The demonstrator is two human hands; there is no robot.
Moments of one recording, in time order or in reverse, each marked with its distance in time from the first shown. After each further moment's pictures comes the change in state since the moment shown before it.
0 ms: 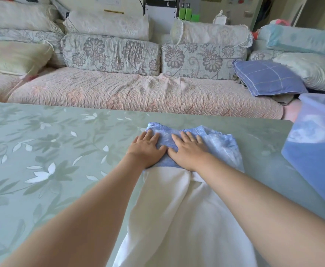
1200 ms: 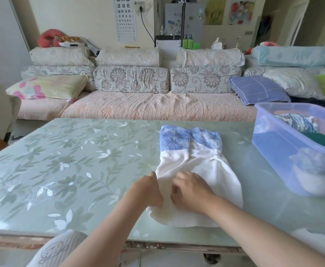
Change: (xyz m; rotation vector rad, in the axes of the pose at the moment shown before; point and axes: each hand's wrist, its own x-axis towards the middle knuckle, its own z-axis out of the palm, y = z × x) left_hand -0.323 0.066 -0.105 0.053 -0.310 -0.235; right_hand -0.297 -0.063 -0.014 0.199 0.225 -0.411
